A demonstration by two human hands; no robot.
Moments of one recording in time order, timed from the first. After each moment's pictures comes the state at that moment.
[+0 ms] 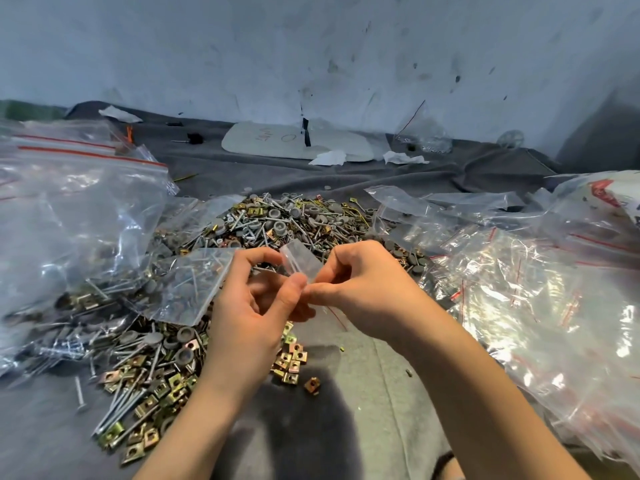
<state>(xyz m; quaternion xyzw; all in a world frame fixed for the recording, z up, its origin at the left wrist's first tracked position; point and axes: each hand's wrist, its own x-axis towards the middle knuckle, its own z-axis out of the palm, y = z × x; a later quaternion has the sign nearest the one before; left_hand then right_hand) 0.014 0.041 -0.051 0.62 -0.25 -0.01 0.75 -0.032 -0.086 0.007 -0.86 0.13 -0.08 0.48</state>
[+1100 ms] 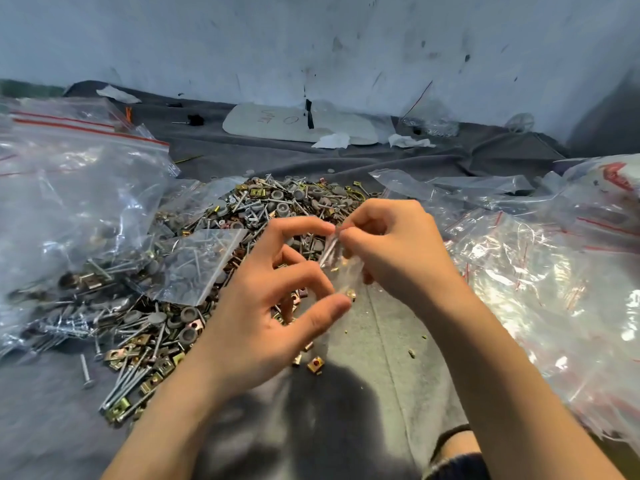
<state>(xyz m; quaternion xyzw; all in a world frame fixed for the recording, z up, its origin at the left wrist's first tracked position) 0.009 0.057 -0.027 0.70 -0.50 0.08 0.50 -0.030 -0.104 0.012 -0.88 0.13 -0.22 0.40</state>
